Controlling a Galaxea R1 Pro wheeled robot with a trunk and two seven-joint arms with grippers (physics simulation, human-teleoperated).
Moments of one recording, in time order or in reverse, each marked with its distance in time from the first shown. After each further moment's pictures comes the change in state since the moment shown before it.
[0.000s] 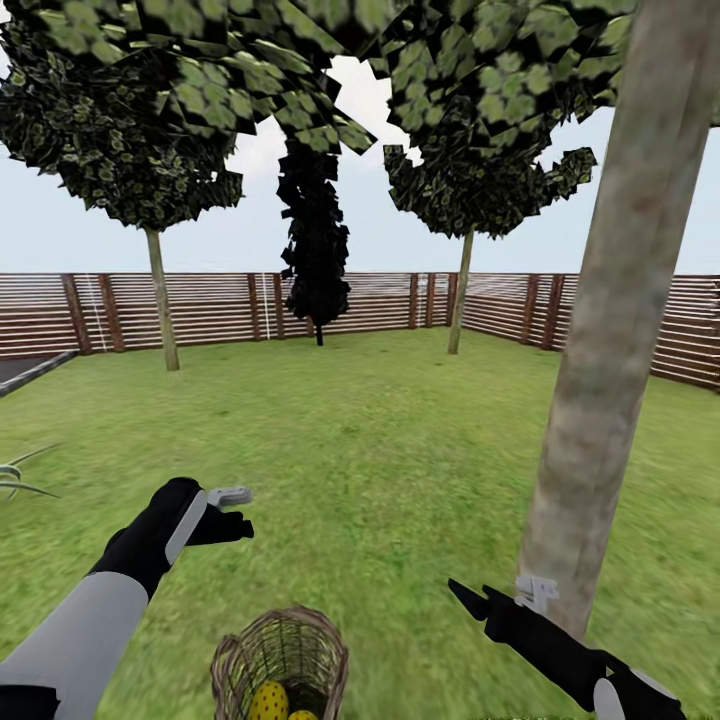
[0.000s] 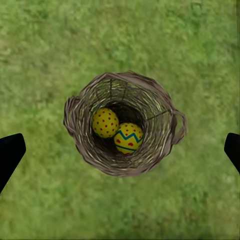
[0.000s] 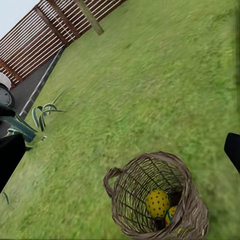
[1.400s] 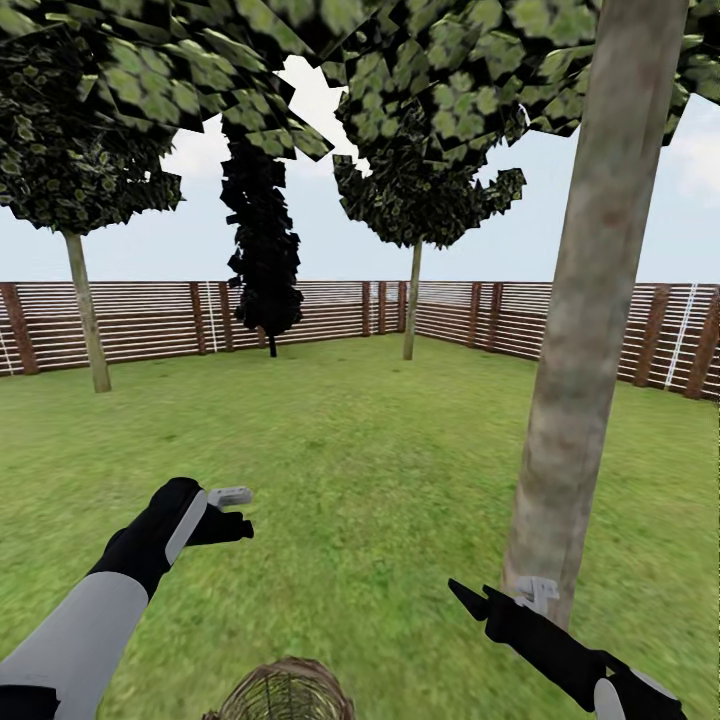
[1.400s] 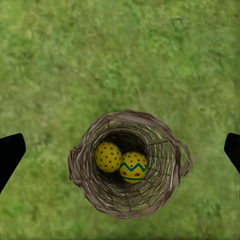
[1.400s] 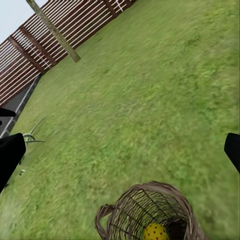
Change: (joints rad) left arm 0.000 0.000 -0.001 0.000 -0.001 0.000 0.000; right arm 0.000 0.000 -0.002 0.001 -0.001 0.000 0.001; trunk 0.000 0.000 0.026
